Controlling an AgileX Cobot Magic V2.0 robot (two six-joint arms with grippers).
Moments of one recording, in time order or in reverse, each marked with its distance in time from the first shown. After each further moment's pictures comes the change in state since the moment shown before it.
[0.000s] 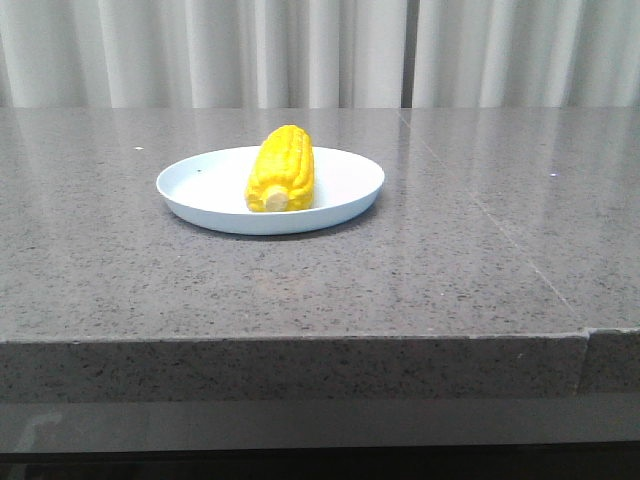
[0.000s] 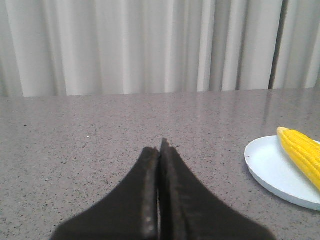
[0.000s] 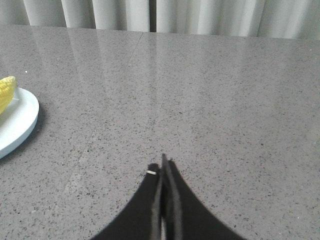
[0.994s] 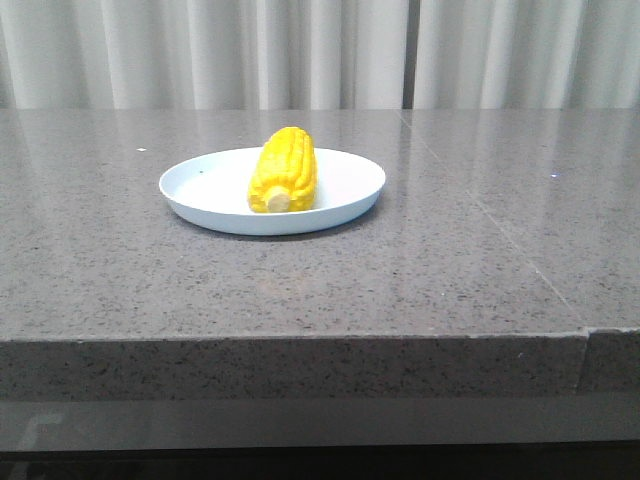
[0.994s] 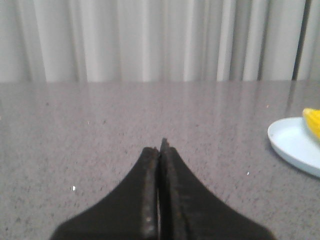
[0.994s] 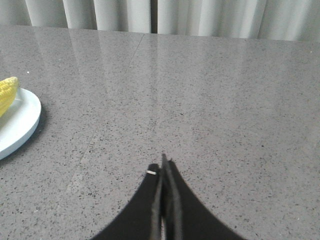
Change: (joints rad) left arm 0.135 -0.162 0.198 -0.208 -0.006 0.189; right arm 0.000 0.000 0.000 -0.002 -0.002 -0.002
